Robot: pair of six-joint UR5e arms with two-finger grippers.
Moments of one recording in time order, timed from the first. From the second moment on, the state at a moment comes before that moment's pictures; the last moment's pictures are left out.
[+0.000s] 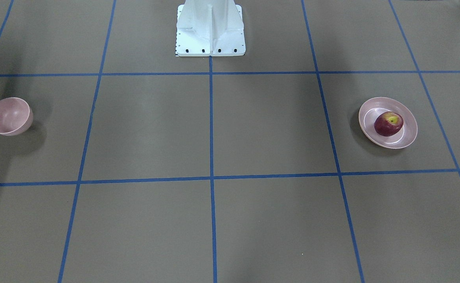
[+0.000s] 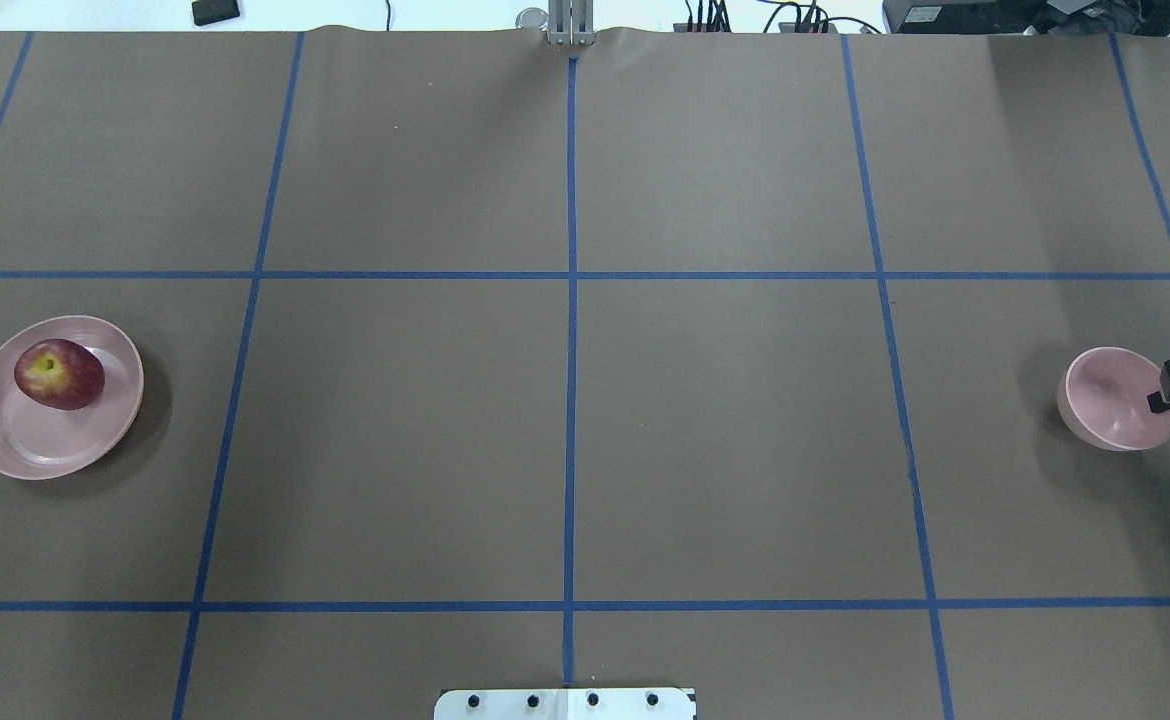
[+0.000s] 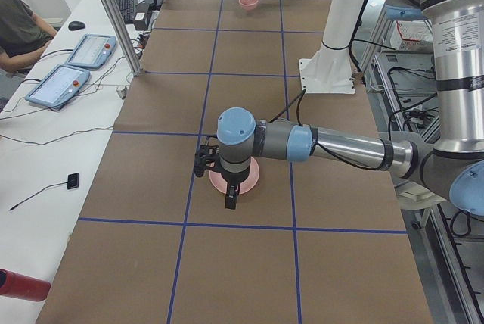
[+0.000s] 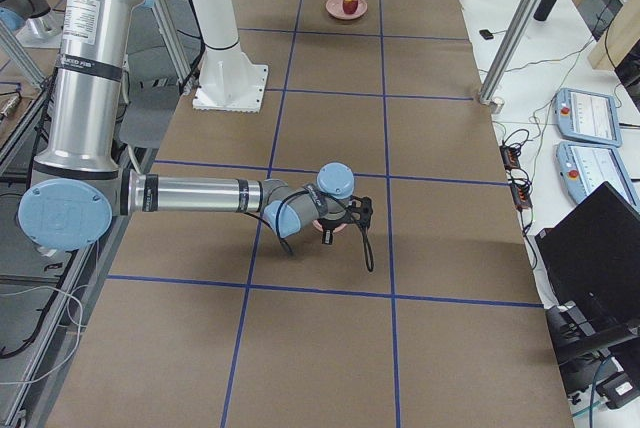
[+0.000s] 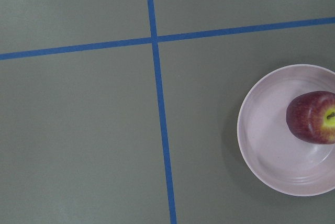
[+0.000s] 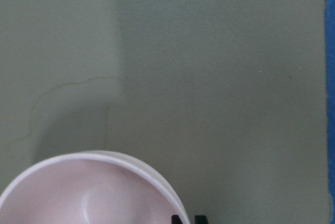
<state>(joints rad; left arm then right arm) -1.55 -1.37 -1.94 -1.50 -2.35 0.02 1.14 -1.75 1.69 -1.03 2.40 0.70</state>
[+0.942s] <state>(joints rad) -1.55 -1.37 -1.94 -1.50 -2.36 0.03 0.79 -1.10 1.73 -1.36 2.17 1.47</state>
